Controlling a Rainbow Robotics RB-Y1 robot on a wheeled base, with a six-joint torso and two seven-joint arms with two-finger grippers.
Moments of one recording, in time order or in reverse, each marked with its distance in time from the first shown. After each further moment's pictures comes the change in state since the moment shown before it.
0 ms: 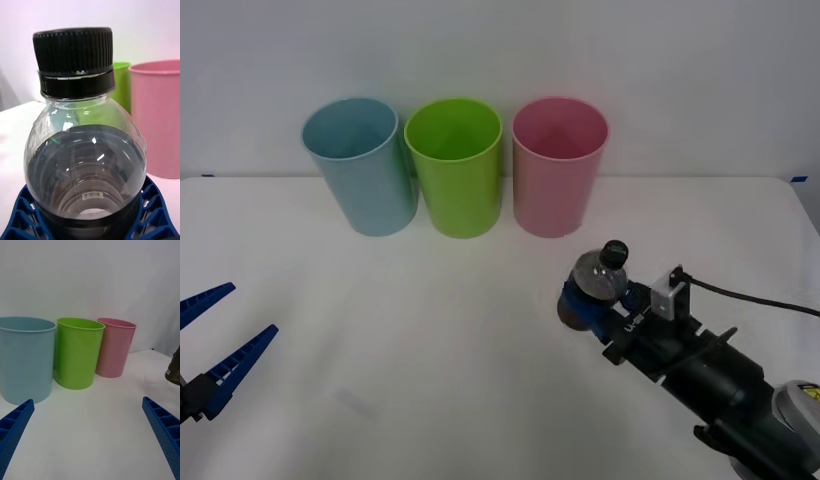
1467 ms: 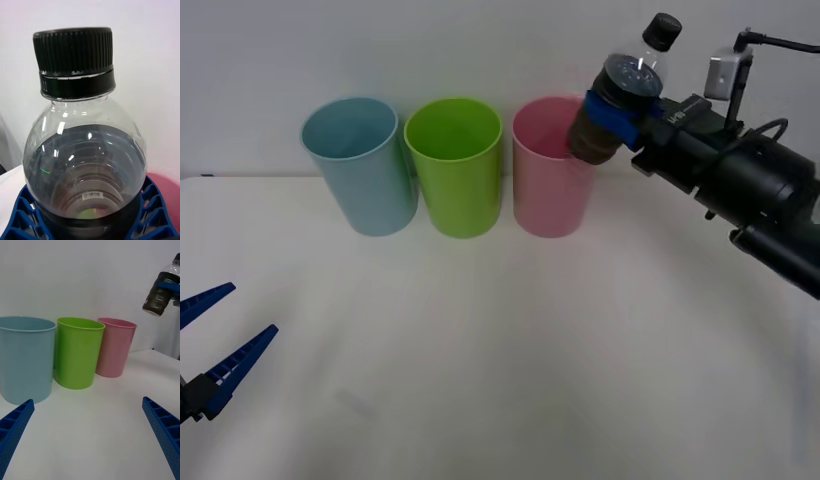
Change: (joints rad) right arm -0.544 -0.223 -0.028 0.079 0.057 0.104 -0.599; left arm 0.000 0.000 0.000 0.000 0.000 0.000 0.000
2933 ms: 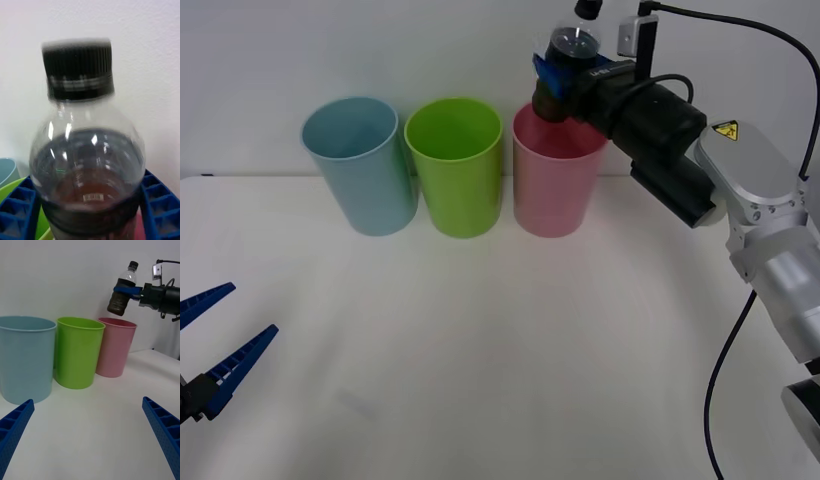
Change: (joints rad) right arm -0.365 0.307 -0.001 0.511 0.258 0.087 0.029; left arm 0.000 0.000 0.000 0.000 0.000 0.000 0.000
